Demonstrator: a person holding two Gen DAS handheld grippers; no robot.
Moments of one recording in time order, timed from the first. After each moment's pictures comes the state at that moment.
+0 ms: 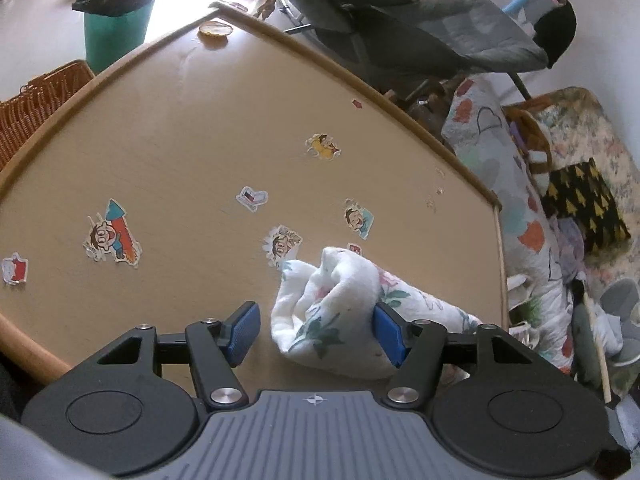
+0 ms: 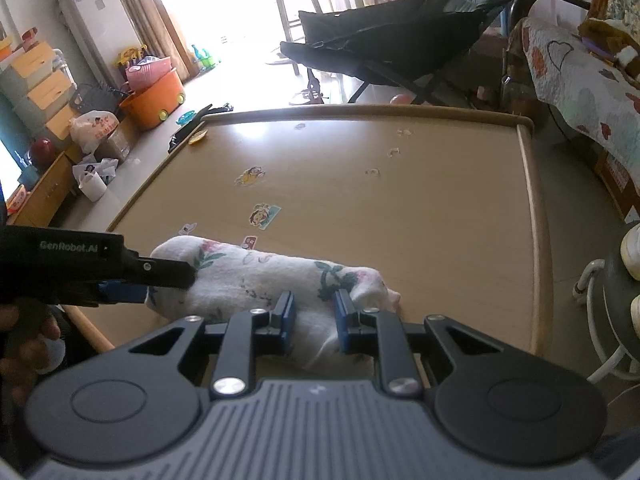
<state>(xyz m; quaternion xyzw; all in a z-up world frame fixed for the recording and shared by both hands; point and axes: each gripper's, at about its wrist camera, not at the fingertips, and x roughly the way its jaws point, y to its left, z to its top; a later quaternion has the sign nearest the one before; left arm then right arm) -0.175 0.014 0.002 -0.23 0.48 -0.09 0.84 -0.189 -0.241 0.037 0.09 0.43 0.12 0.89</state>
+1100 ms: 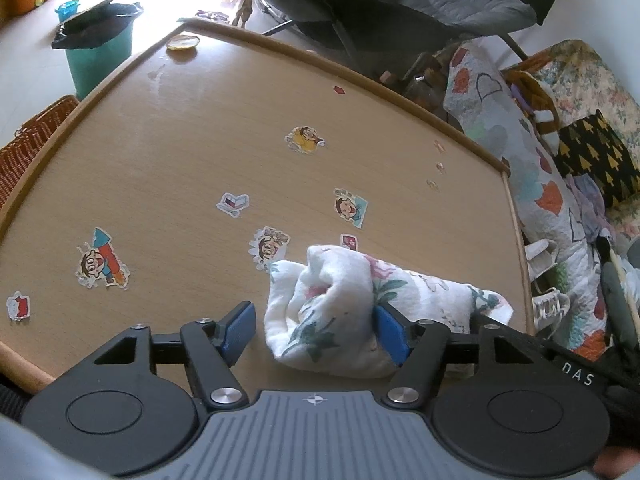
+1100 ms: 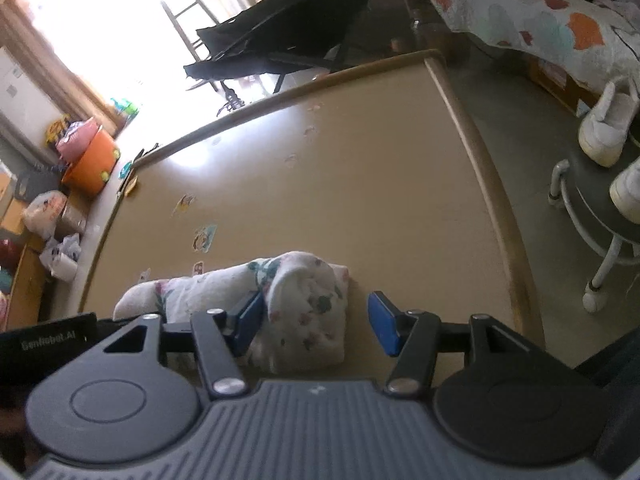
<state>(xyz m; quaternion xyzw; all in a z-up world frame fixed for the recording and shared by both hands) -0.160 -0.006 0.006 -0.16 0.50 -0.10 0.85 -0.184 -0.263 0.019 0.23 0.45 0.01 0.86</state>
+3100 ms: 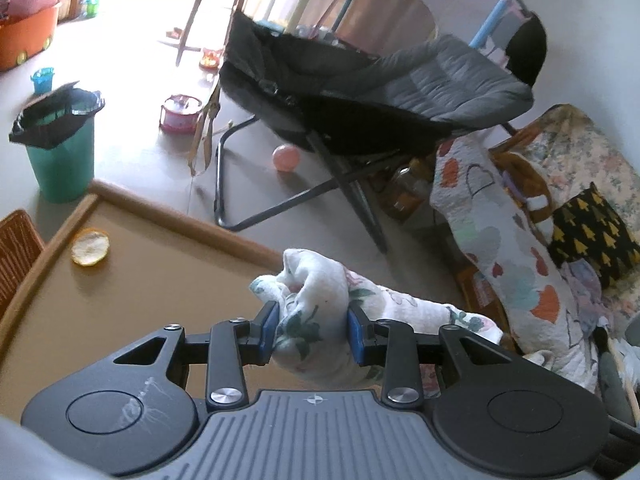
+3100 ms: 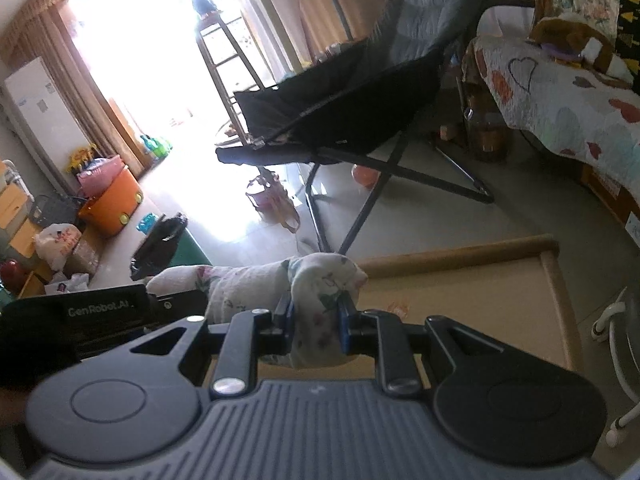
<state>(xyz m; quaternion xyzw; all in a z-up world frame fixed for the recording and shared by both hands) 0.021 -0.025 0.057 -0.17 0.40 -0.10 0.90 -0.025 -0.262 0.049 0.19 0.36 0.03 0.91</state>
